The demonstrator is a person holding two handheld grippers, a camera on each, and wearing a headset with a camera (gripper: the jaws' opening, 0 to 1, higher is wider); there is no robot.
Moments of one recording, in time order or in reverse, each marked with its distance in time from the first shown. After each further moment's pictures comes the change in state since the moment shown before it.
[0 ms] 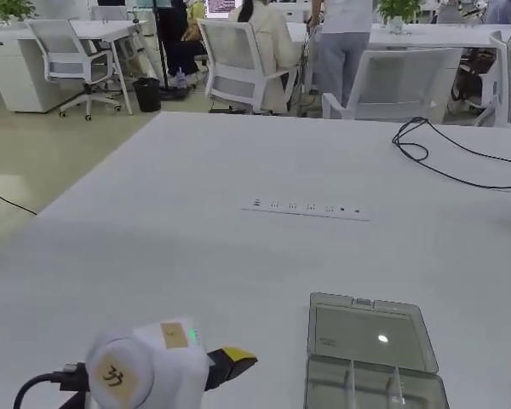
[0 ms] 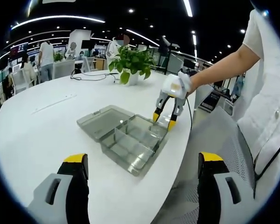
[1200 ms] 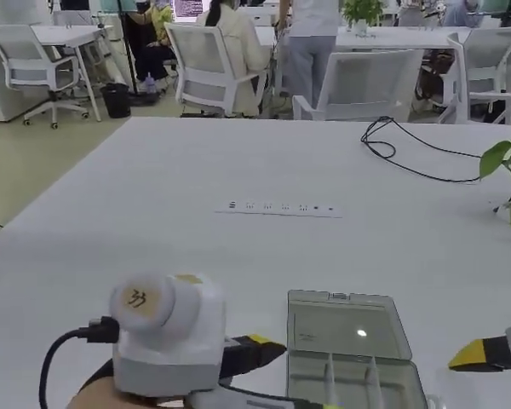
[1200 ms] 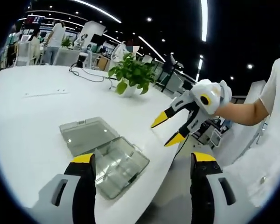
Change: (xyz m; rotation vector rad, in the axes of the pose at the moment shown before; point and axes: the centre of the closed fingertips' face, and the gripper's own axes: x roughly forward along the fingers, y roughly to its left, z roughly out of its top) left arm 0.026 -0.023 0.066 -0.262 -0.128 -0.118; right arm -0.108 0.003 0.110 -0.031 -0.195 -0.314
